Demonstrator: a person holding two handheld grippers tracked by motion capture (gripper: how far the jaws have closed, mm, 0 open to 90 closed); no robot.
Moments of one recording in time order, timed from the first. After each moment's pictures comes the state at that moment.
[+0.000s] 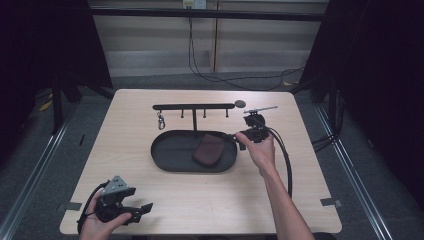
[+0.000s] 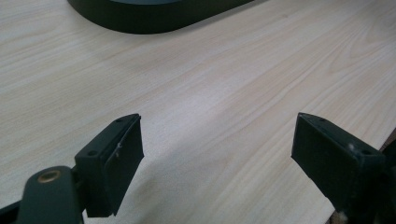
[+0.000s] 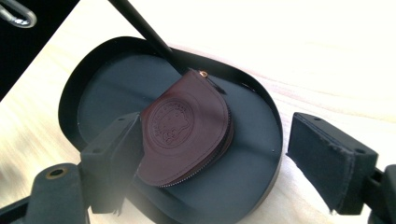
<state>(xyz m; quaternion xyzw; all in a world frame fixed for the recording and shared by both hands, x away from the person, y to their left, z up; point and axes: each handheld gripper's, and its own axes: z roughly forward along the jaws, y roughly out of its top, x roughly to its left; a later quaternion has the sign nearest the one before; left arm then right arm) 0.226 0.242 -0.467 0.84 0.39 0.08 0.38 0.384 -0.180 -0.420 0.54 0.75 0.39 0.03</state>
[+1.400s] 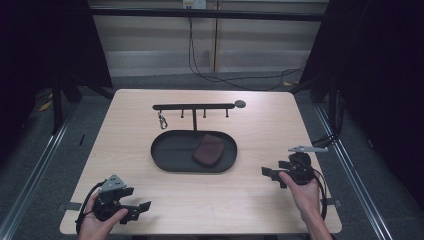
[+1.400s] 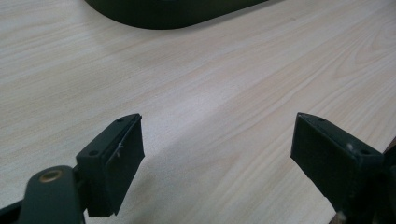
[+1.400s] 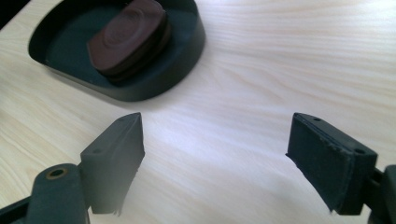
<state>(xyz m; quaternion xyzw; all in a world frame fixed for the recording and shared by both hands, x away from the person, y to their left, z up) 0.229 0.247 -0.468 0.83 0.41 0.07 0.38 0.261 -0.277 -0.447 0.56 0.72 0.39 0.10</state>
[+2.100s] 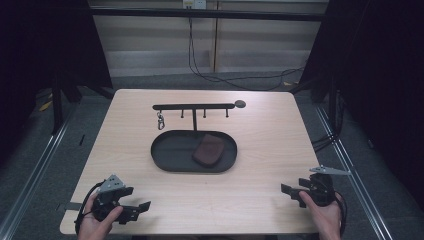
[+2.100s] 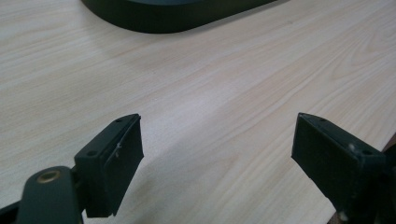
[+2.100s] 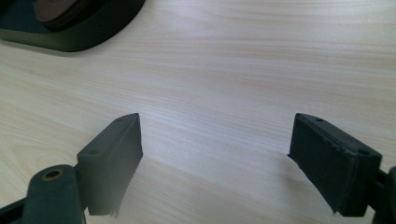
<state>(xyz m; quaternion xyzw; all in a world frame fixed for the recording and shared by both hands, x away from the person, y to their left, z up) 0.228 0.249 -0.467 0.83 0.41 0.07 0.38 0.214 -0.324 -0.477 0.60 0.70 0.37 0.12</state>
